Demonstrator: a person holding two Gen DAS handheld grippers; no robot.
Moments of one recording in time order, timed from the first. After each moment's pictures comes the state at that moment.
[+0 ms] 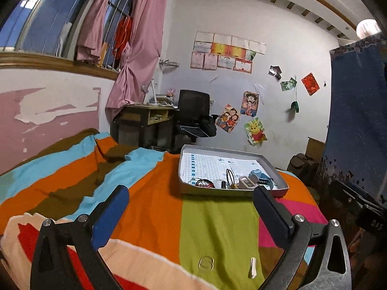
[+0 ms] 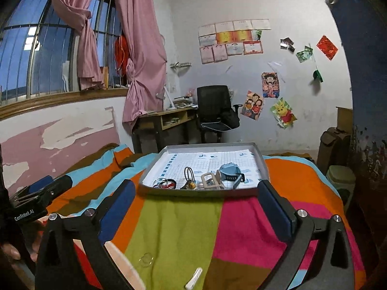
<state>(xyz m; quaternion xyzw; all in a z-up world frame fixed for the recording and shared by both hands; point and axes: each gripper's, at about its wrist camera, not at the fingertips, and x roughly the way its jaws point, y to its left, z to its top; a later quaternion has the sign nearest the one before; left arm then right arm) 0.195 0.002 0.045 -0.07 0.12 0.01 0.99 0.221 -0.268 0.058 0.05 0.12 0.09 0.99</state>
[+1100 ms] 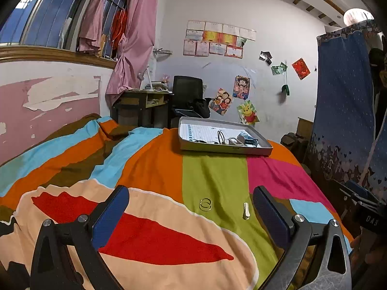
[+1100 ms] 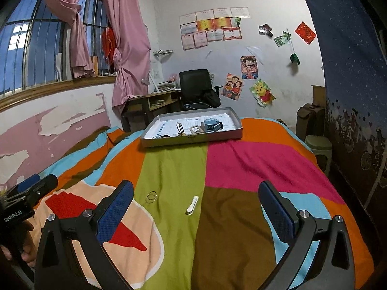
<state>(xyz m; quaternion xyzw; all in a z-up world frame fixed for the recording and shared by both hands) 0.089 0.008 0.002 -0.06 0.17 -0.02 0.98 0.080 -0.280 0.001 0.06 0.18 0.03 0.98</state>
